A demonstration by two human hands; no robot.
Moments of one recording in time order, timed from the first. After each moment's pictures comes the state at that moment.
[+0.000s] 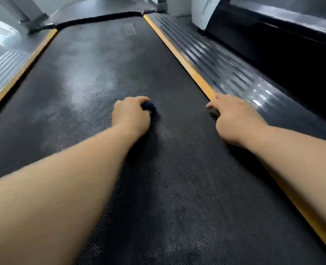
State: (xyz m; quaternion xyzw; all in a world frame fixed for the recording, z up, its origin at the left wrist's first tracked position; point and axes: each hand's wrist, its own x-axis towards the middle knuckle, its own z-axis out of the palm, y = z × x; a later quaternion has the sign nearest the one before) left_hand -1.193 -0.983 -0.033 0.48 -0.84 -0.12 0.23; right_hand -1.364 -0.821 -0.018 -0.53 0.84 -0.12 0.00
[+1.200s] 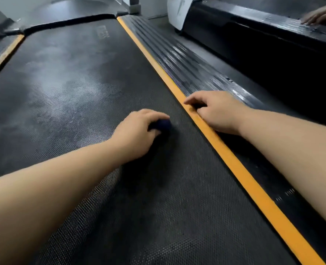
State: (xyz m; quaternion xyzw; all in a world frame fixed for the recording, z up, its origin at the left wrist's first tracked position) left_hand -1.224 -0.924 -0.028 0.23 -0.95 -0.16 0.16; right_hand -1.405 -0.798 -0.004 -0.52 0.81 -0.24 0.11
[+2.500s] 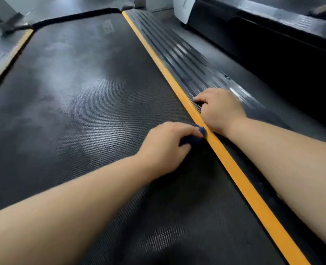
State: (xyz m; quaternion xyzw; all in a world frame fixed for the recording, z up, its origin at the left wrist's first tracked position) left_hand -1.230 -0.839 -0.018 0.17 -0.96 -0.18 0.16; right_hand -1.405 -0.792 -0.016 -0.48 0.85 -0.23 0.04
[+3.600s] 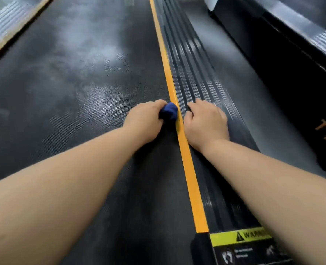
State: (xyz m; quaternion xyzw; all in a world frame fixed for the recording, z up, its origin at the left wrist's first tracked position) left_hand -1.244 -0.769 -0.011 0.42 -0.89 -0.12 0.10; right_hand -1.380 -0.687 -0.026 -0.53 0.83 -0.19 -0.04
